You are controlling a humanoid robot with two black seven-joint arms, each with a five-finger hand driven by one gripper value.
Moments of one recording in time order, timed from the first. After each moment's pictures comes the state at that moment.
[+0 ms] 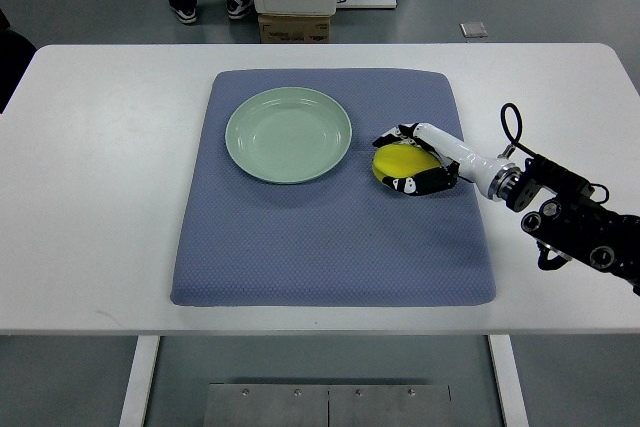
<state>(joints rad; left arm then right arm) -0.02 0.00 -0.10 -0.22 0.09 0.06 -0.21 0.88 -0.31 0.19 0.84 -0.98 -0.08 0.39</state>
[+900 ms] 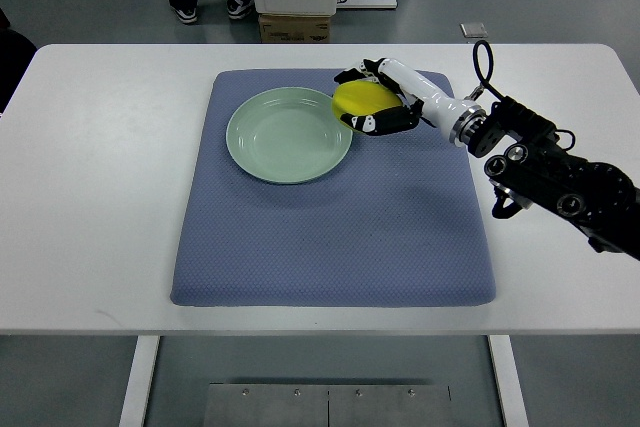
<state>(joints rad) -0.02 0.00 -0.10 -0.22 0.09 0.06 -0.21 1.04 -0.18 0.26 0.83 -0.90 -0.08 0.30</state>
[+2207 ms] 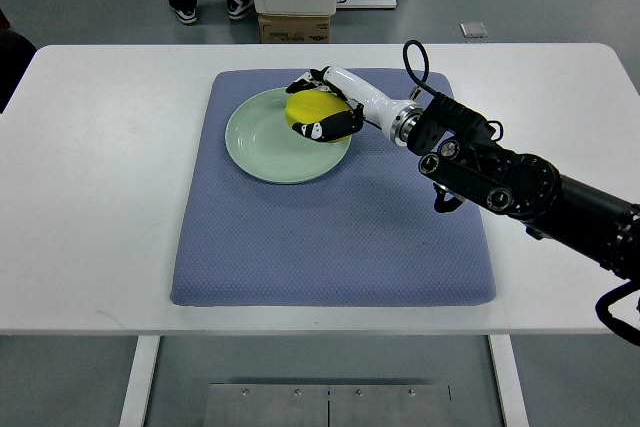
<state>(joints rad) -0.02 0.00 -0.10 -0.22 0.09 0.06 -0.21 1.11 0.00 0.18 0.71 -0.90 -0.08 0.19</state>
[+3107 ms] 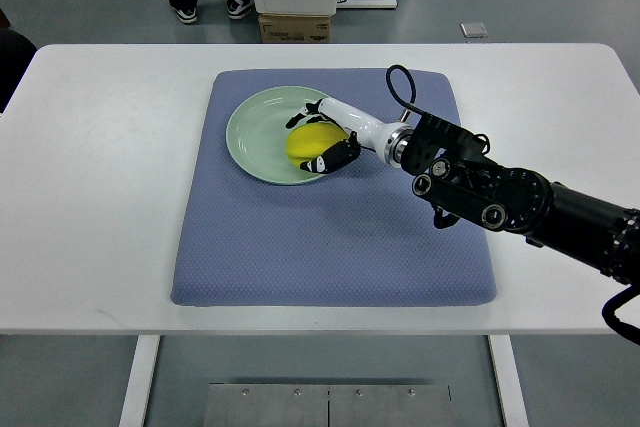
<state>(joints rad) -0.02 0.00 -0.10 -0.22 0.09 0.06 -0.21 1.11 0.00 0.08 0.73 -0.91 -0.08 0.11</state>
